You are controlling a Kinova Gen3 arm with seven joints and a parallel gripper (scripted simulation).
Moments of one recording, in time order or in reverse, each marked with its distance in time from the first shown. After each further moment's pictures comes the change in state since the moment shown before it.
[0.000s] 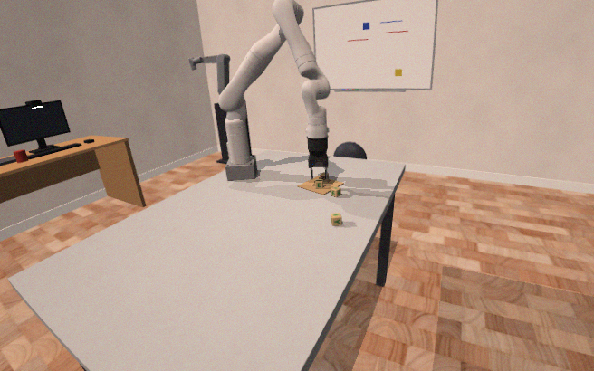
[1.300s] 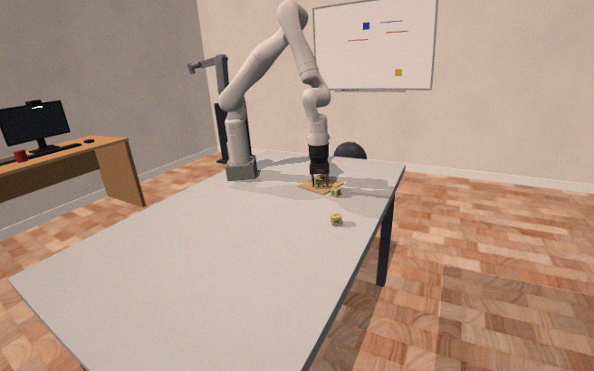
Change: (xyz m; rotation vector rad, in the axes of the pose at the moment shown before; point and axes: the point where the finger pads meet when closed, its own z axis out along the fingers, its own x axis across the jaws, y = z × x) arm 0.004 -0.001 0.028 -0.002 0.010 -0.004
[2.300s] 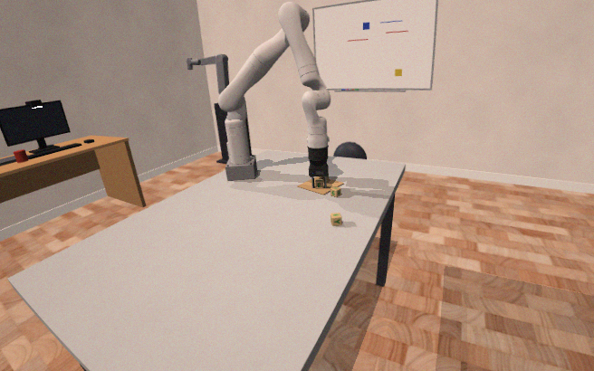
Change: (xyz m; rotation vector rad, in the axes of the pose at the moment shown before) arm -0.004 0.001 0.009 0.002 -0.009 0.004
